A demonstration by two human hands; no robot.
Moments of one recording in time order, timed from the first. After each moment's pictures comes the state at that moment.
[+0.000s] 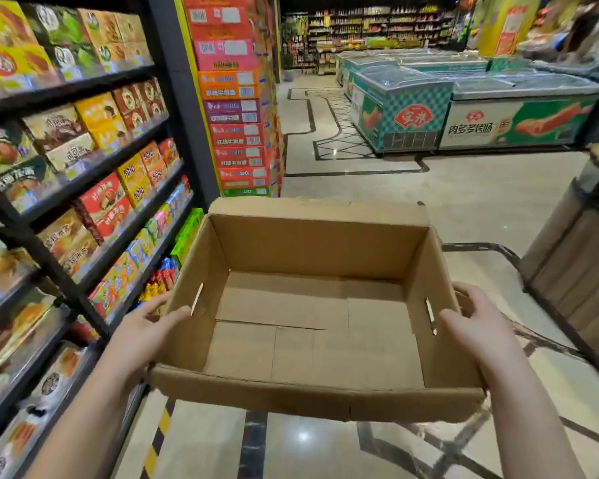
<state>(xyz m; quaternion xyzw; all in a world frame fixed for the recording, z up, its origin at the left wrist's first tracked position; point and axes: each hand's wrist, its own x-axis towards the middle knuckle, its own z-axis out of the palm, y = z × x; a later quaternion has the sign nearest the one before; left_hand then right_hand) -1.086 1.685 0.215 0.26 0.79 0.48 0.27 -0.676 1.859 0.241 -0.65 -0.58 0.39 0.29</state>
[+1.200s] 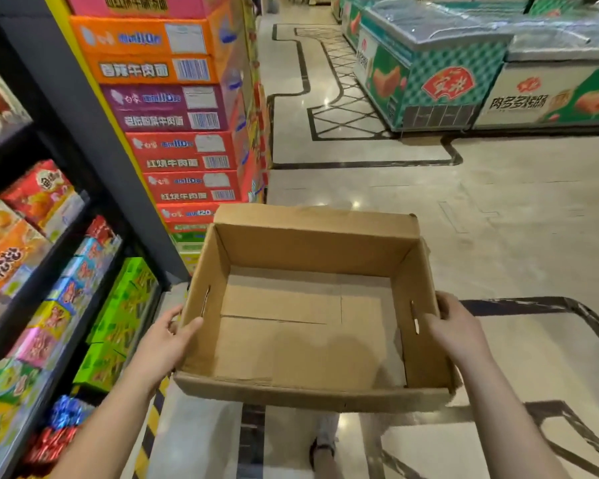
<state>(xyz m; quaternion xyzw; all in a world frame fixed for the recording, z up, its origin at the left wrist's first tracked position) -1.506 2.486 0.099 0.25 0.82 0.40 0.34 -1.098 2.668 0.132 -0.69 -0.62 0.34 0.17</state>
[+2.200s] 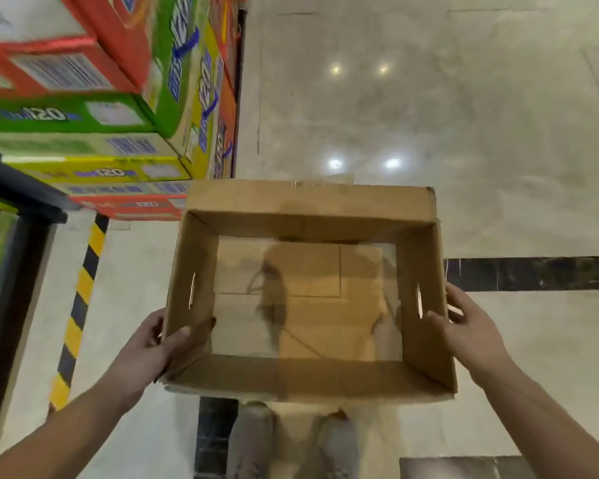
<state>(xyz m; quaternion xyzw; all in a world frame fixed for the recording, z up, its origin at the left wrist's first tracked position) -1.644 2.783 -0.445 0.12 0.83 0.25 0.49 -1.231 3.006 -0.409 -0.72 -0.53 0.44 0.06</state>
